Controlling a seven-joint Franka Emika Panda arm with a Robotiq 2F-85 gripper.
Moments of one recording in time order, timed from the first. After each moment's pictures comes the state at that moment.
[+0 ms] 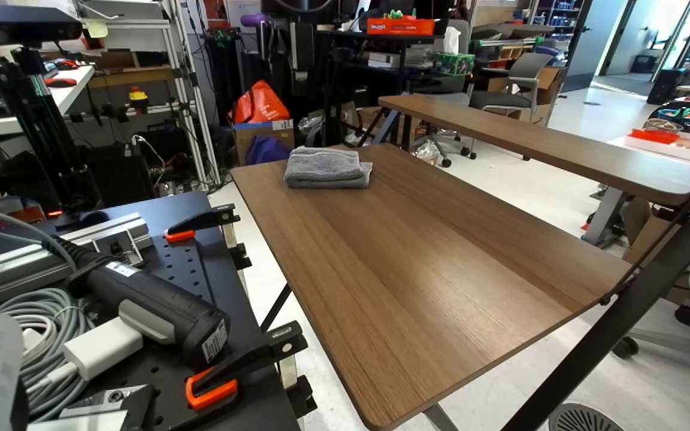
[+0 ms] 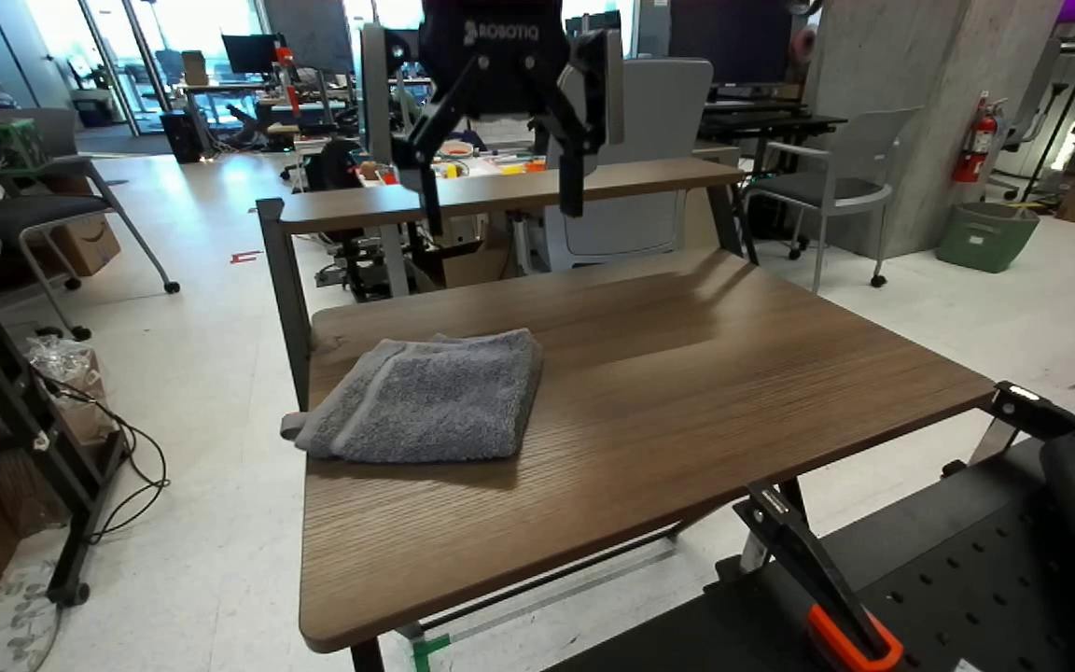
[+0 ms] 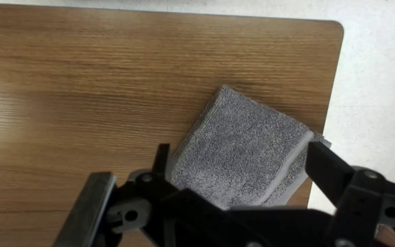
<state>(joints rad) 0.26 0.23 0.22 -2.15 -0.06 2.35 0.43</state>
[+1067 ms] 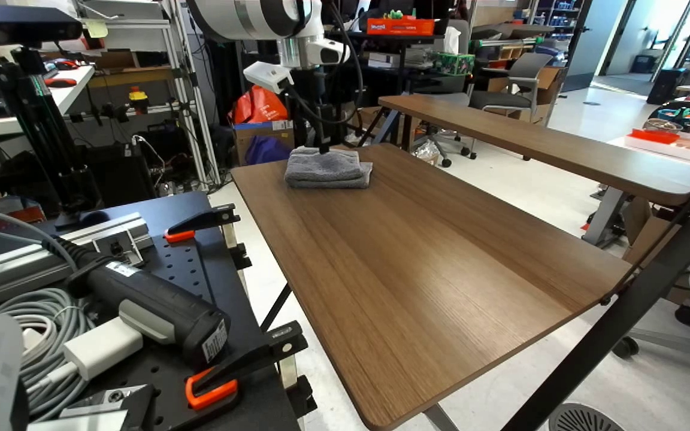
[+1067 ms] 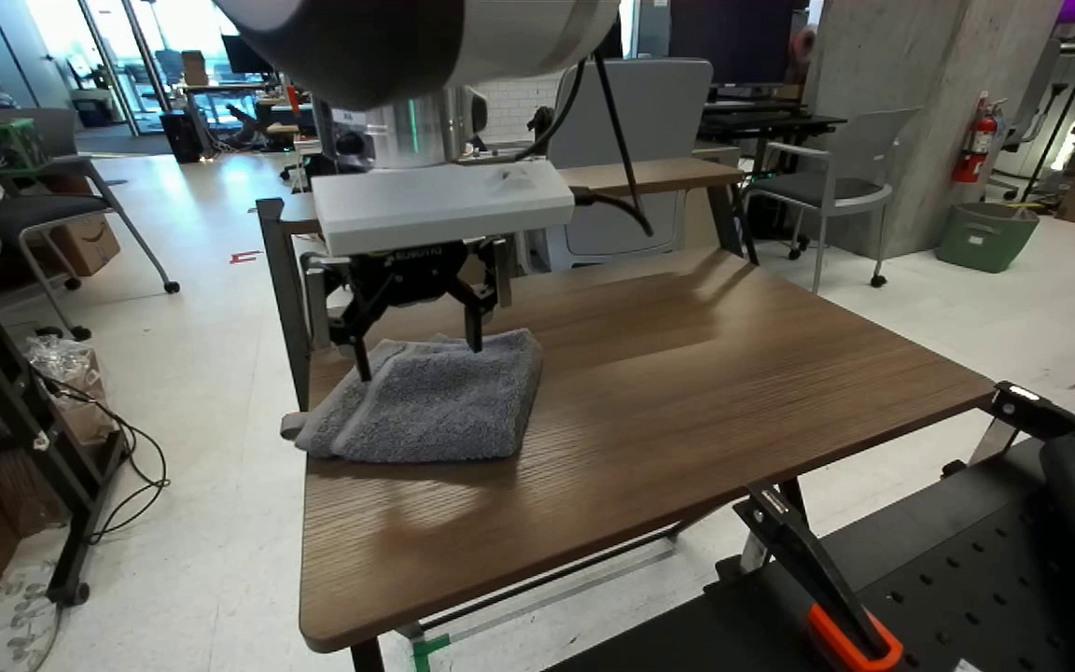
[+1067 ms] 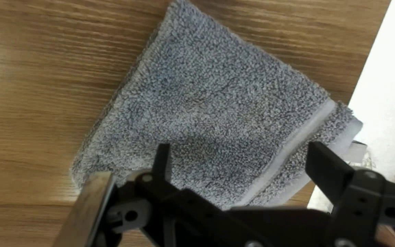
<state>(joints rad) 0.42 0.64 0.09 -1.92 -0.19 2.66 0.49</state>
